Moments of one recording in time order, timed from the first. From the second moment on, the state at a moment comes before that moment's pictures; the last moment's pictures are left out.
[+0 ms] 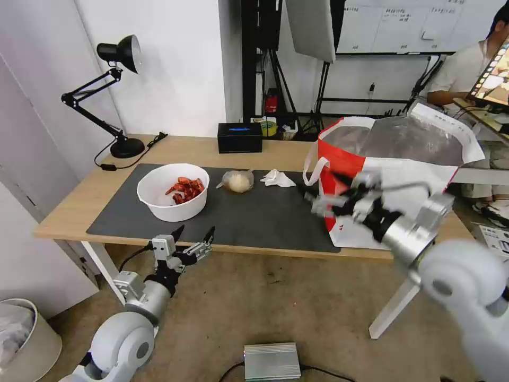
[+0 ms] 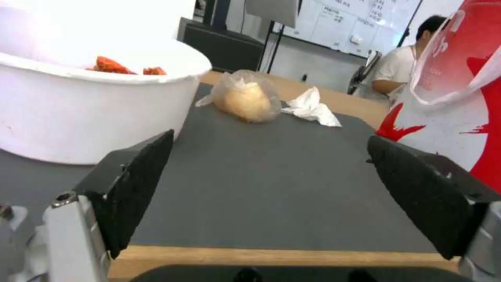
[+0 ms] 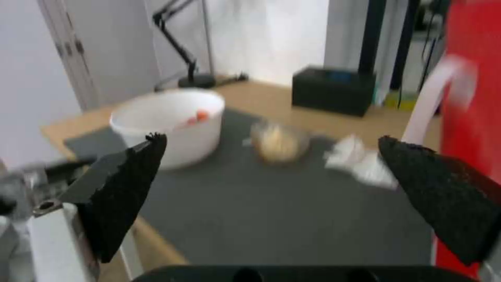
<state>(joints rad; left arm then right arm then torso) 1.42 -1.04 -0.39 -2.11 -0.70 0.07 -0.08 -1.21 0.85 0.44 2.26 0.79 -0.41 -0.11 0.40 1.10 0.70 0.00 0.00</state>
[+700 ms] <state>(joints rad) 1.45 -1.05 -0.41 -2.06 -0.56 0.02 -0.03 -1.39 0.96 0.33 2.06 0.54 -0.10 -0.16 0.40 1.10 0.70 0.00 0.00</state>
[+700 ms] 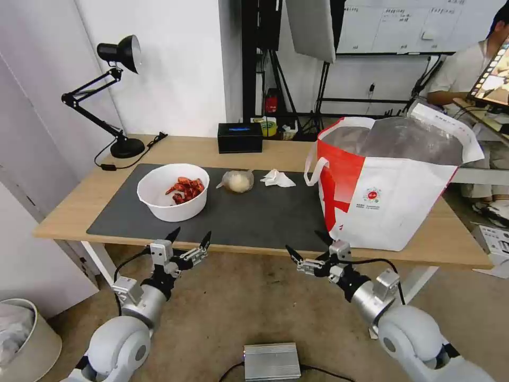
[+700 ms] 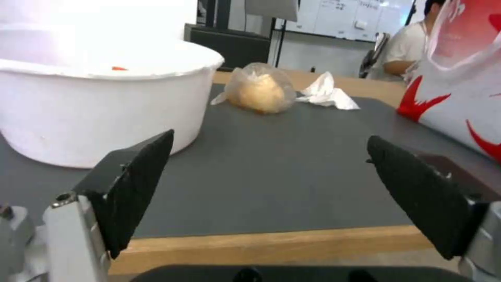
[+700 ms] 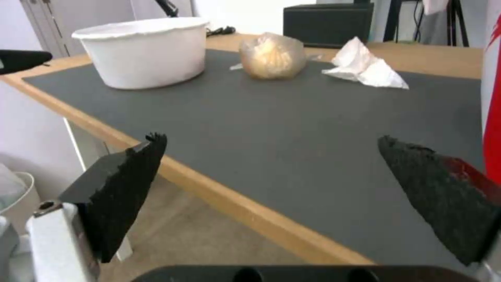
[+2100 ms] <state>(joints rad) 1.46 -1.07 -0.42 -2.07 -0.50 0.04 -0.01 -0.79 1.13 -0.12 1.85 0.78 -0.19 0.30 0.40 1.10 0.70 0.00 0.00</state>
